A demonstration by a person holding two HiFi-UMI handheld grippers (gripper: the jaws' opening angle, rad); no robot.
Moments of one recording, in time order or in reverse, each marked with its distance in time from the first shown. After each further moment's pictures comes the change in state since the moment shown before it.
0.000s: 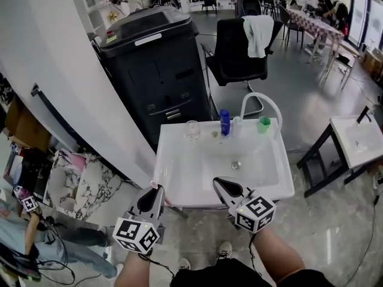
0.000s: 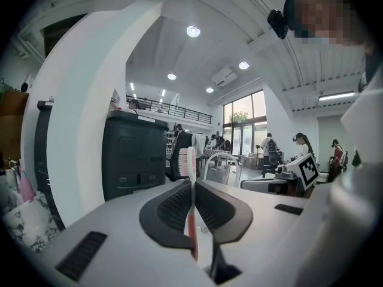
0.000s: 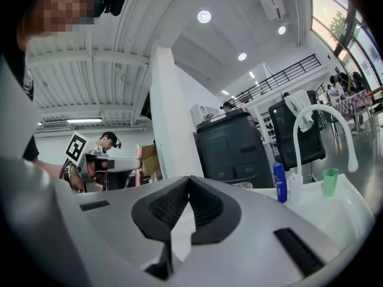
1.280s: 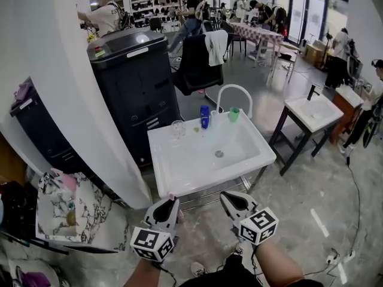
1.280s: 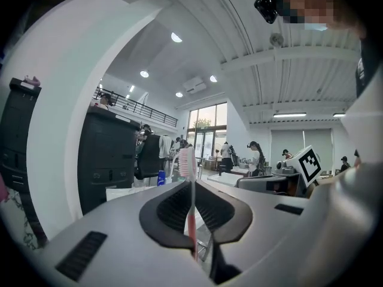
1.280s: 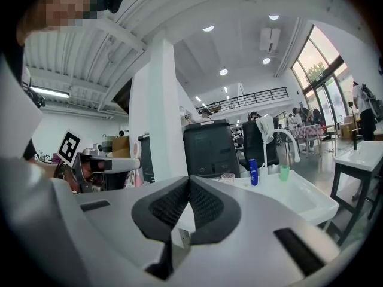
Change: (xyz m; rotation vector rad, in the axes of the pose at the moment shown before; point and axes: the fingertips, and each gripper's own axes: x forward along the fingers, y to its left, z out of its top) left arm -0.151 0.015 -0.032 0.008 -0.027 -0.409; right arm -0.055 0.200 -0.047 -0.073 -0.010 -0.429
